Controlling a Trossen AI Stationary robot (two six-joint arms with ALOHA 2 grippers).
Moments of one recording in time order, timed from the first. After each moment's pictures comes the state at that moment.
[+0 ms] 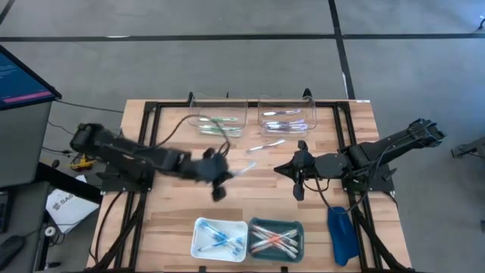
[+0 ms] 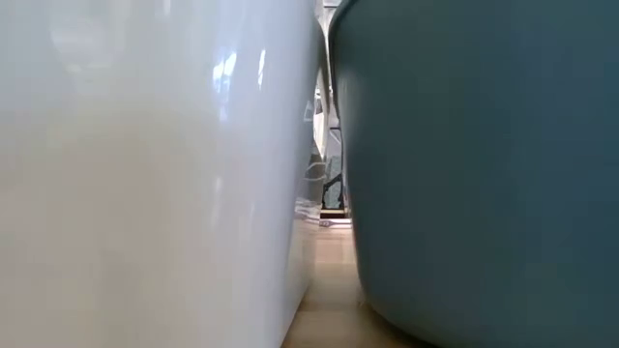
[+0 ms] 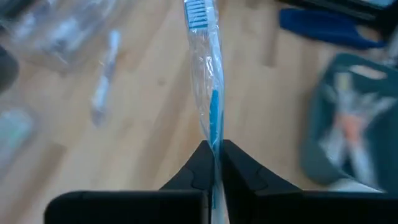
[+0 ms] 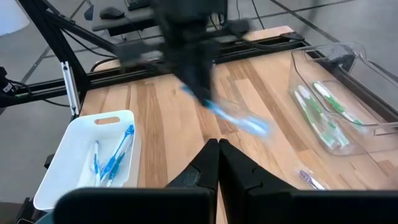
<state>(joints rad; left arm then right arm) -0.22 1.44 1.10 -0.42 -0.32 -0.41 0.39 1.13 0.99 -0.32 0.47 0.35</state>
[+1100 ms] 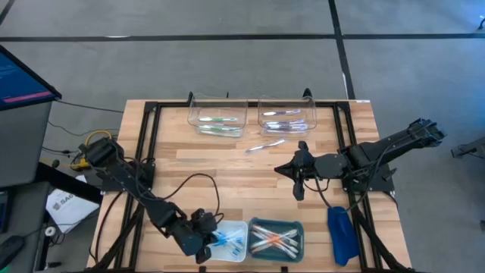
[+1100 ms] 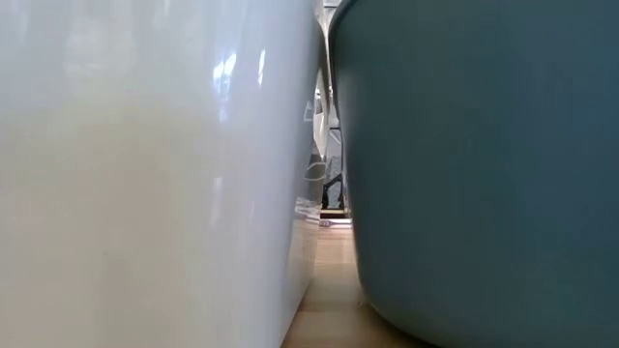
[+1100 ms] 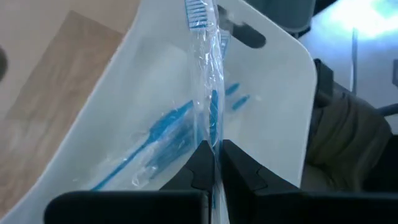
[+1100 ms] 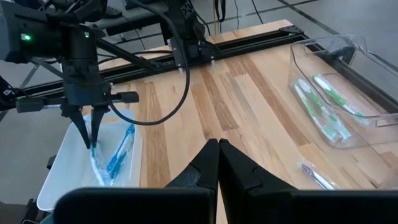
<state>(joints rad) -0.75 1.68 1.02 -0.23 -0.33 -1.03 0.39 1.13 0.99 -0.34 0.47 0.39</state>
